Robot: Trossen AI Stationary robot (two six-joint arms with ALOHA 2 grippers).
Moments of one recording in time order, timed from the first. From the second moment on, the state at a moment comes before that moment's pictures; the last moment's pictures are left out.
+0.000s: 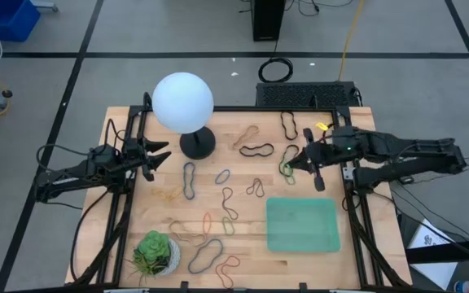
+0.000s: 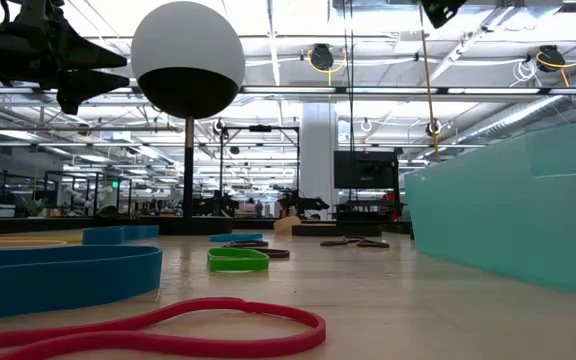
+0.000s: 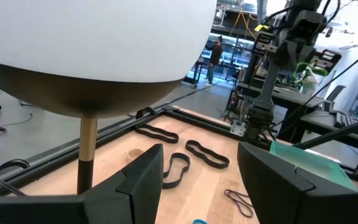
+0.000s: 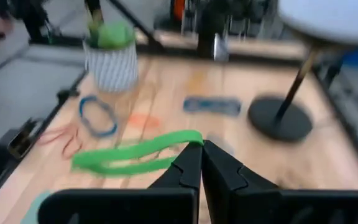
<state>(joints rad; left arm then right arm) 0.18 0.01 0.17 -0.11 -0.16 -0.22 0.00 0.91 0.95 -0.50 -0.10 -0.06</state>
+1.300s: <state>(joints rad) 0.18 0.01 0.17 -0.12 -0.15 -0.23 0.43 1.51 0.85 -0.79 0.02 0.52</state>
